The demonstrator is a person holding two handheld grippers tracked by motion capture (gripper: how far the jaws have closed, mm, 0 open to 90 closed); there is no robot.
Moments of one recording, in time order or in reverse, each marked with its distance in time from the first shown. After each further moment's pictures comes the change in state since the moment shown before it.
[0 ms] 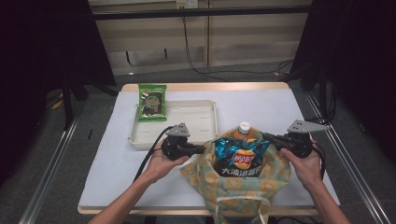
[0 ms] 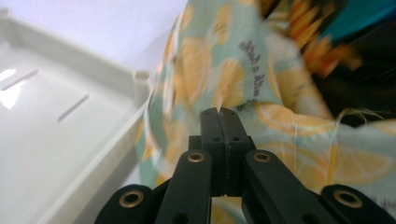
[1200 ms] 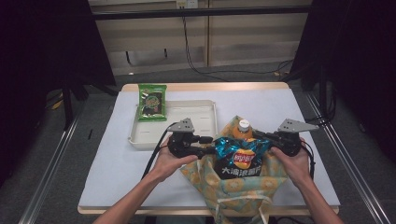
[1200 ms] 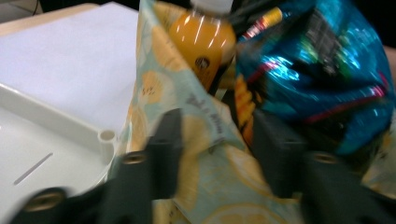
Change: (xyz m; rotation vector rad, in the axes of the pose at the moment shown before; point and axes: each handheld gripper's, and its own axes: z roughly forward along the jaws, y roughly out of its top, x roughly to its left) left arm -0.017 0.026 0.008 -0.126 -0.075 0.012; right arm 0.008 0.005 0.024 -0.071 0.044 -0.026
